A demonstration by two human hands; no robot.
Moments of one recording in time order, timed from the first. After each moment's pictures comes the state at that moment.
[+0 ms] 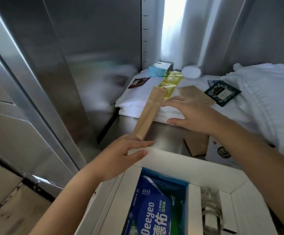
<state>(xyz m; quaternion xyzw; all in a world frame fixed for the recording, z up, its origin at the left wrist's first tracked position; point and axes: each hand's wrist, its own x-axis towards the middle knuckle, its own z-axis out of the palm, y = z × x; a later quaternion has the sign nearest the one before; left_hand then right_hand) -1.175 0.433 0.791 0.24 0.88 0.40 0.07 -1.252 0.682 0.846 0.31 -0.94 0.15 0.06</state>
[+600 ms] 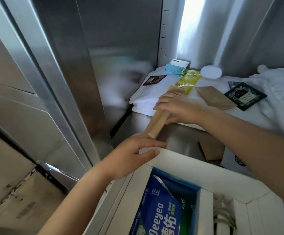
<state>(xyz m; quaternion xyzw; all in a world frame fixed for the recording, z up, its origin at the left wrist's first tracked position) -1.172 0.429 0.789 0.23 0.87 0.44 0.04 -1.326 0.627 0.825 0.43 -0.90 -0.10 0.04</state>
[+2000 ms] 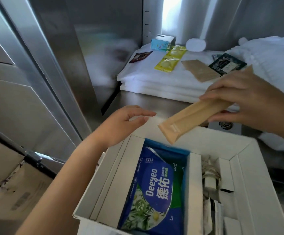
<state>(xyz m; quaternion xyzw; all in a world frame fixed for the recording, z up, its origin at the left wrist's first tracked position) -1.172 0.427 0.789 0.25 0.85 0.47 0.05 -1.167 0.736 0.866 0.41 -0.89 0.02 0.19</state>
